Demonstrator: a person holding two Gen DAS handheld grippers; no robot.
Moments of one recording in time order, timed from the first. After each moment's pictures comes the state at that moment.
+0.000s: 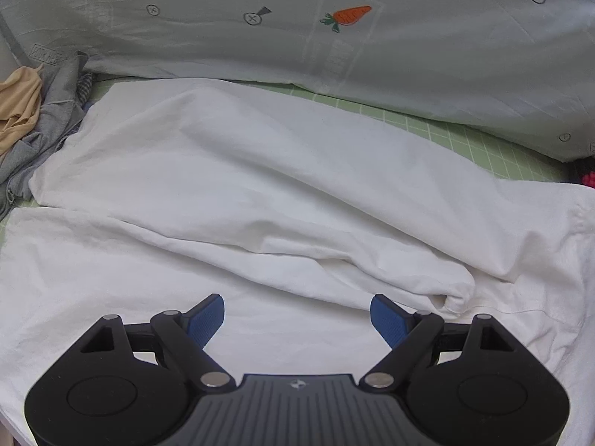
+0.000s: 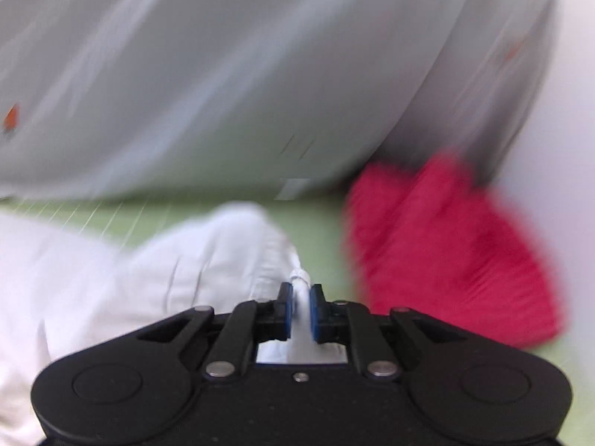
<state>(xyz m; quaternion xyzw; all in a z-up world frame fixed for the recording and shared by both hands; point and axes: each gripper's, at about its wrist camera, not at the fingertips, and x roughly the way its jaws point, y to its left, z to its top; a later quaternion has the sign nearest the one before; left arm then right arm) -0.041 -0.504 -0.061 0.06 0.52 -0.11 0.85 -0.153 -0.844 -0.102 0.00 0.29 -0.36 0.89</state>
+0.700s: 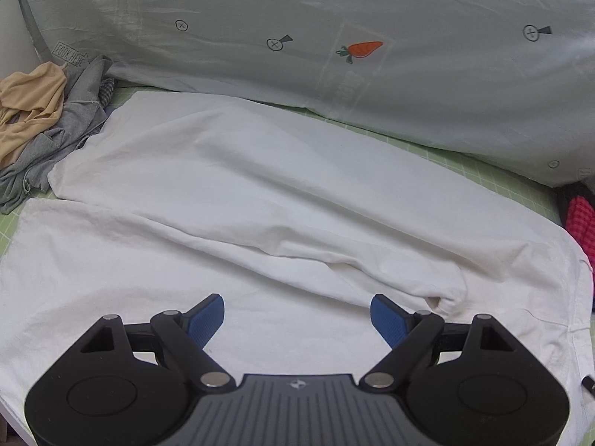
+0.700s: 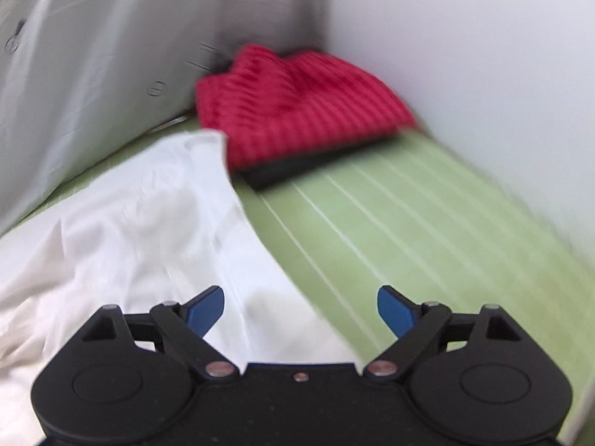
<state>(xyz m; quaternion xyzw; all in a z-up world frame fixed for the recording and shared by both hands) -0.077 -0.474 -0.038 0.03 0.48 -0.12 0.87 -0.334 -0.811 -0.142 0.26 0.33 -0.44 0.79</state>
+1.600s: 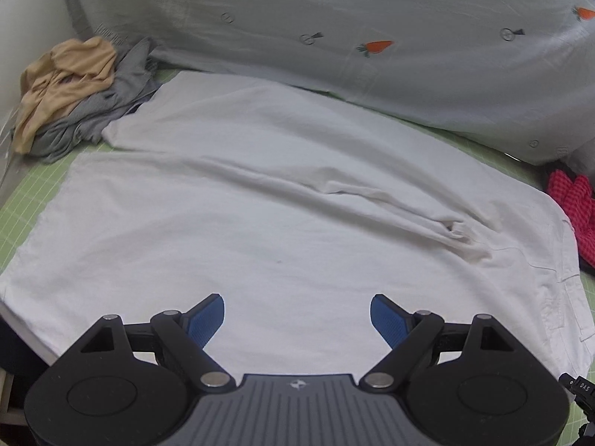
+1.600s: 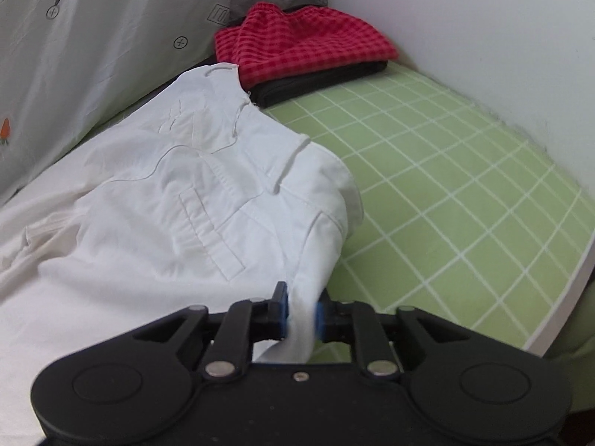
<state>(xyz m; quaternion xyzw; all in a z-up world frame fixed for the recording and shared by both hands) -0.176 -0.369 -0.029 0.01 0.48 -0.11 0.87 -0.390 -0.741 -0.154 0.29 0.35 -0.39 0.80</state>
